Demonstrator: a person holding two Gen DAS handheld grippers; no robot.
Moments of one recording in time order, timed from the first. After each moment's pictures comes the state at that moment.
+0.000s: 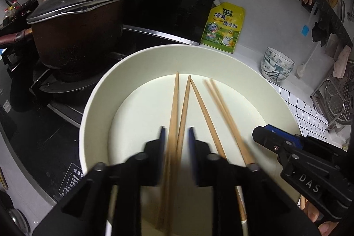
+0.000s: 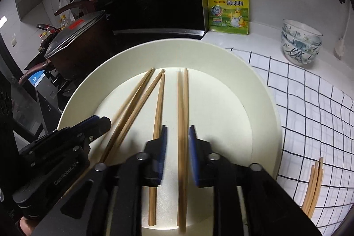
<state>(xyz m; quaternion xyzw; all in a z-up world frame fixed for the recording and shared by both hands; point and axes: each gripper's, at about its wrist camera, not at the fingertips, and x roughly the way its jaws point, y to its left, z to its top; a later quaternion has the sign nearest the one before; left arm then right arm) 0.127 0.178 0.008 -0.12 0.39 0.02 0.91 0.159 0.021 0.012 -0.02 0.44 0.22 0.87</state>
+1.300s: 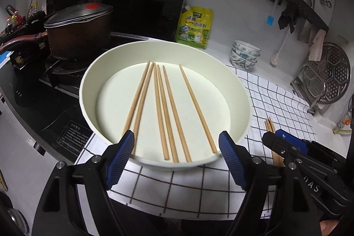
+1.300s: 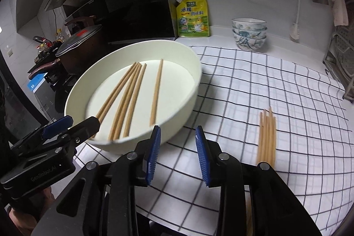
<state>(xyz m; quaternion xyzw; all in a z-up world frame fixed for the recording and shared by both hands) 0.033 0.113 0.033 -0.10 0.37 -0.01 0.92 0.050 -0.077 0.029 0.00 0.40 0.17 0.90</state>
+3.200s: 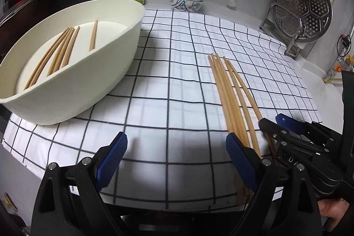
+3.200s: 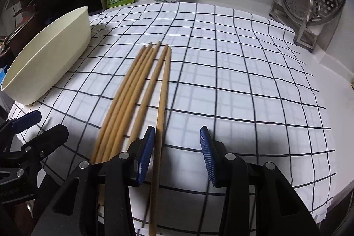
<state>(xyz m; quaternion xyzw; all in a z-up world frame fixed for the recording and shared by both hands) 0.033 -0.043 -0.034 -0.03 0.45 -0.09 0.89 0.034 -0.233 -0.054 -0.01 0.46 0.05 0.89</state>
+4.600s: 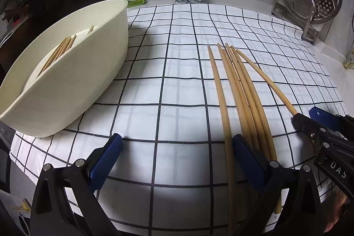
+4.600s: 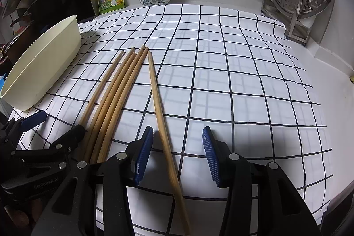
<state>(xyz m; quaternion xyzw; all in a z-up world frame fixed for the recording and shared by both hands) 0.057 -0.073 -0.057 0.04 0.45 -0.04 0.89 0.034 -0.260 -0.056 0.01 0.46 0.04 0.89</state>
